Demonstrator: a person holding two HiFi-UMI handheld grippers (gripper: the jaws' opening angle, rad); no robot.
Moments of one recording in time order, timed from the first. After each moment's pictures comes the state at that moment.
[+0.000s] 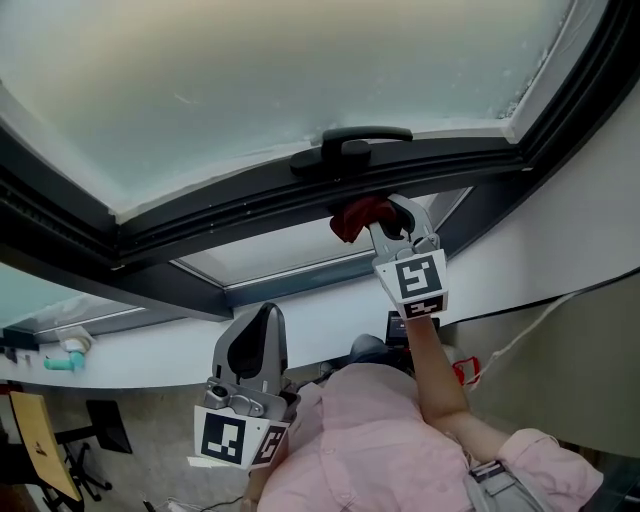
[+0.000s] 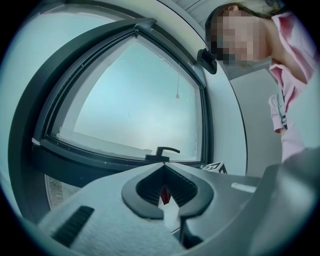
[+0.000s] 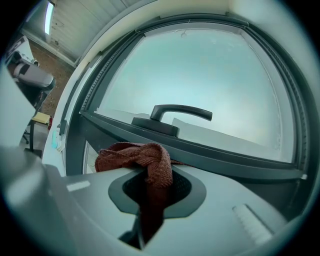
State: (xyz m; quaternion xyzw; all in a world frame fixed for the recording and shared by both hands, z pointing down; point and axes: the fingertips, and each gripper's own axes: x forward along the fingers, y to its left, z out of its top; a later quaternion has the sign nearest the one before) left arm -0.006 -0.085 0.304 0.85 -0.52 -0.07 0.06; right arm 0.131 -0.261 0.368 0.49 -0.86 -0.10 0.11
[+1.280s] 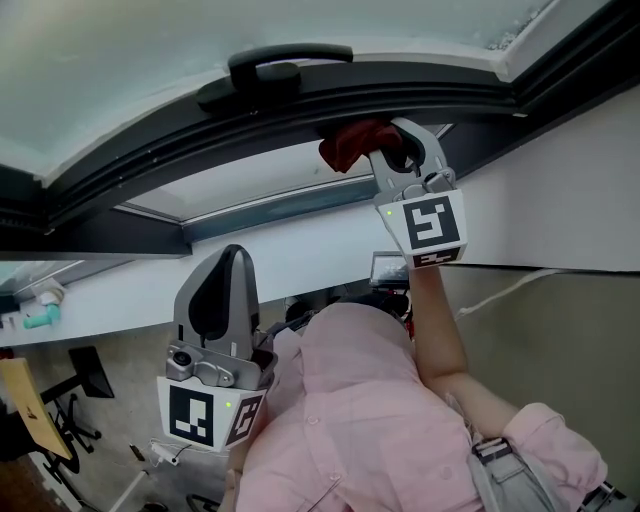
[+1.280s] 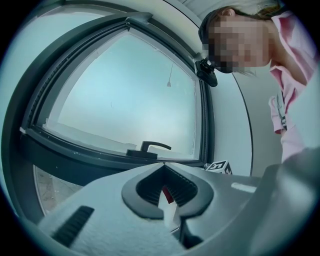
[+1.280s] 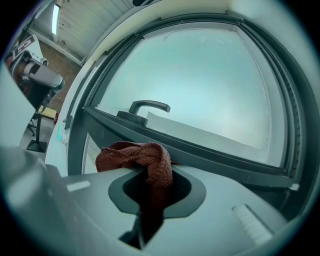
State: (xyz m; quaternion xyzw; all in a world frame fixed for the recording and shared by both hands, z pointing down) left arm 0.072 -0.109 0.308 0.84 -0.54 -0.06 0.07; right arm 0.216 -0.279 0.368 0.47 -0.87 -0.12 0.13
